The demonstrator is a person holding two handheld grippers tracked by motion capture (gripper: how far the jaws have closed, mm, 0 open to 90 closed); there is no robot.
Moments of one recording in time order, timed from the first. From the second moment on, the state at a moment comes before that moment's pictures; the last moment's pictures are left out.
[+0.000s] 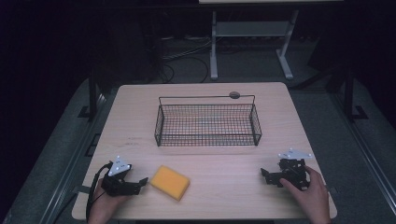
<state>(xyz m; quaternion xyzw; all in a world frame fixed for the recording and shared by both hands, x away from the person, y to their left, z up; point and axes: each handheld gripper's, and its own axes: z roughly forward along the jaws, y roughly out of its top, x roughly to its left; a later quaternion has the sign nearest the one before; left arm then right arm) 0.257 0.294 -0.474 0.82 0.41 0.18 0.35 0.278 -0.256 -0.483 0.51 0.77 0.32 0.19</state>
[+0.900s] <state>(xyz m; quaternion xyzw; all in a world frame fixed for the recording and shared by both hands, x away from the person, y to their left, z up) 0.230 0.287 -0.439 0.85 0.40 0.10 0.34 0.278 -0.256 -0.483 0.51 0.77 0.32 0.19</state>
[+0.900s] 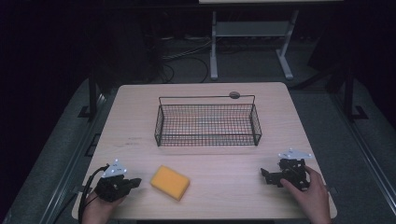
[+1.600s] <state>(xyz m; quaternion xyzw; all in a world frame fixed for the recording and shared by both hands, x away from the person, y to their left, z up) 0.225 0.260 -0.446 0.86 0.38 0.08 0.33 0.278 -0.256 -0.483 0.51 0.77 0.32 0.19</state>
